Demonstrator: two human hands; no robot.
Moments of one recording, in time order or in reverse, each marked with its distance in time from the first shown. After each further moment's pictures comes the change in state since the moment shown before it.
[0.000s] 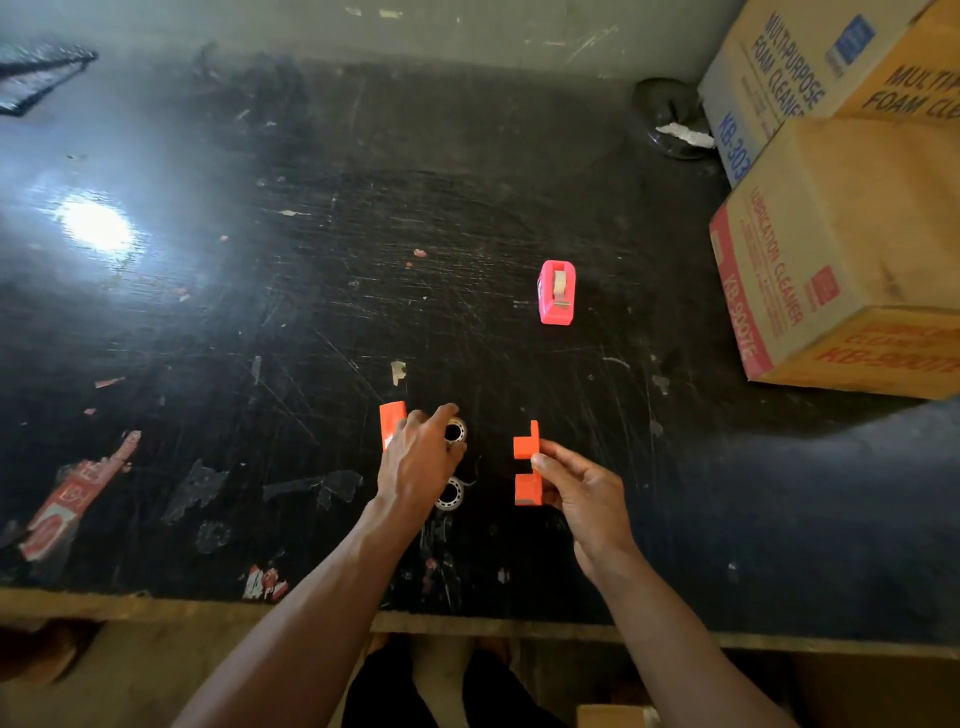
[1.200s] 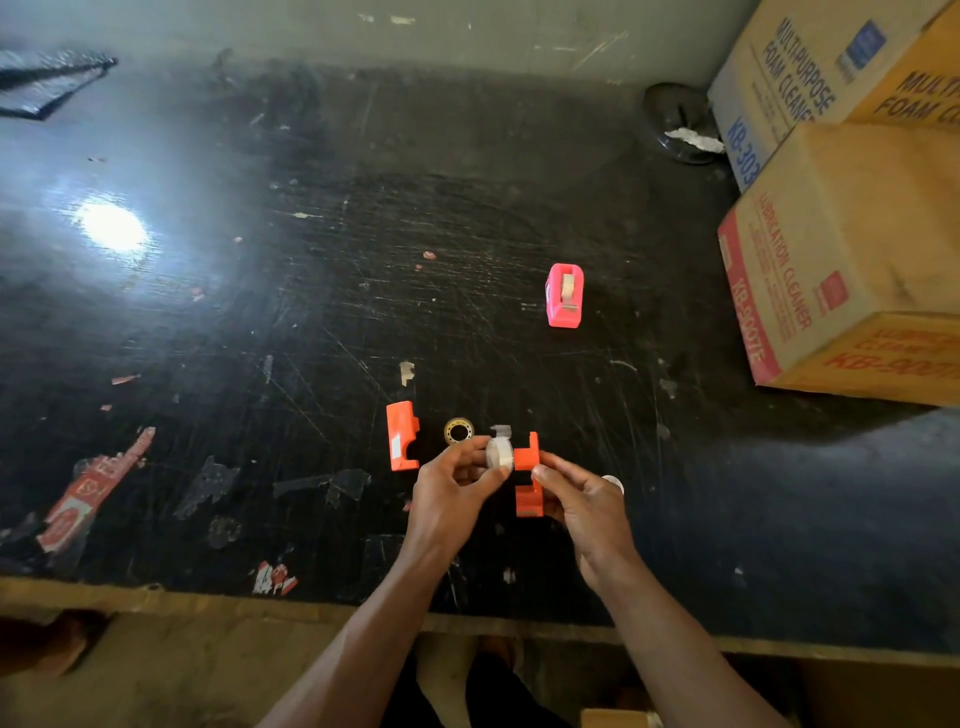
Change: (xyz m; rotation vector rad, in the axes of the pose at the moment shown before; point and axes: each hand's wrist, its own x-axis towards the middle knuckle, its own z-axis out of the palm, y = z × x) left_hand -0.058 0.035 -0.005 -0.828 -0.061 -0.212; right_hand -0.013 -0.002 0.001 -0.016 -0.062 0.020
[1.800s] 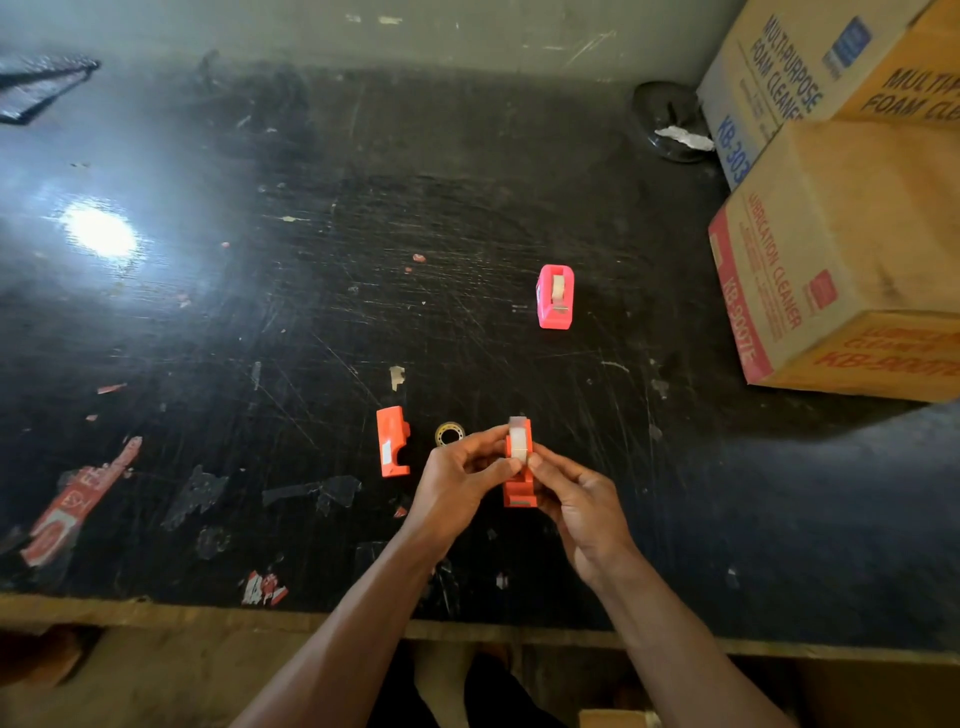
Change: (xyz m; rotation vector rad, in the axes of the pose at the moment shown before) left_hand 0.012 0.019 0.004 -0.159 -0.233 0.024; right_hand 0.003 -0.015 -0.004 0.218 -0.106 0.072
